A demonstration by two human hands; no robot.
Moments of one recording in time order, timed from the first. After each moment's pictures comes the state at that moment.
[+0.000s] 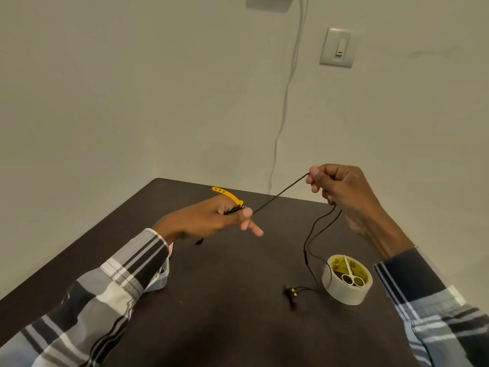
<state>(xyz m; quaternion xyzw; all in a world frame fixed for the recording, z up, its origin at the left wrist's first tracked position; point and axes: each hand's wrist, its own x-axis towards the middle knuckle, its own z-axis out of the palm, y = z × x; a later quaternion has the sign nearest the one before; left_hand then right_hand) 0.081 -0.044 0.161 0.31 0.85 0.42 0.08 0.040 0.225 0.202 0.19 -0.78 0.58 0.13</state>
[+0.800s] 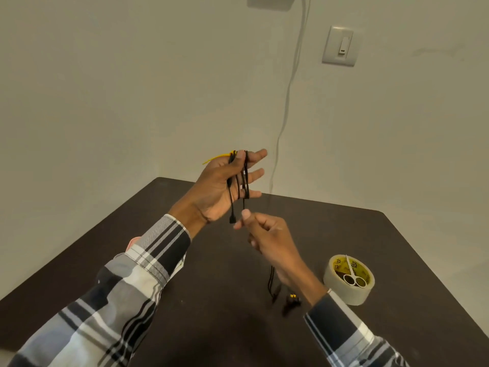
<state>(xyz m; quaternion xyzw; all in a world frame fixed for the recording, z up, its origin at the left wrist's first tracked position) 0.065 -0.018 0.188 0.21 0.56 0.80 -0.01 0.070 0.131 0.109 0.21 -0.74 0.64 0.01</state>
